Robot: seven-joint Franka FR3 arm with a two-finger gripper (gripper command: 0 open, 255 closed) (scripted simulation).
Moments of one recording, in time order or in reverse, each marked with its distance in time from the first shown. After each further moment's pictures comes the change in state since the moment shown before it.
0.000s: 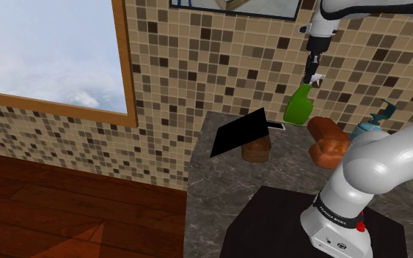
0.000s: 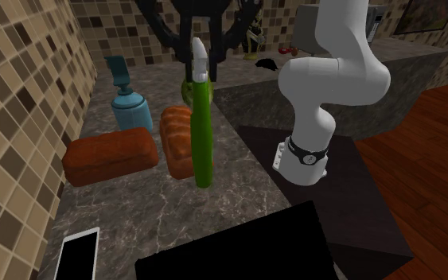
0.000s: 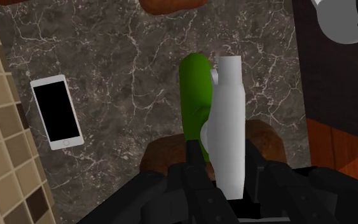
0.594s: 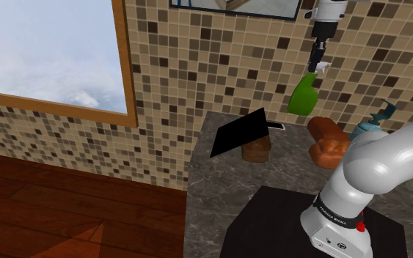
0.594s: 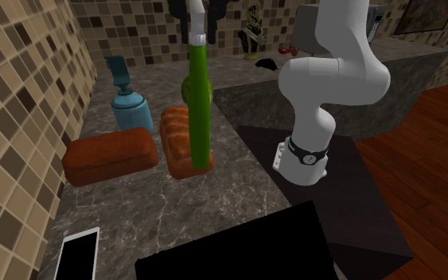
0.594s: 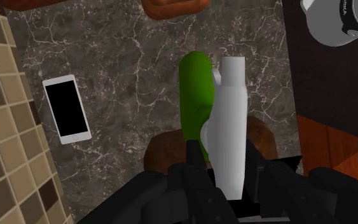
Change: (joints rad) arm 0.009 0.032 0.016 0.142 0.018 -0.110 -0.022
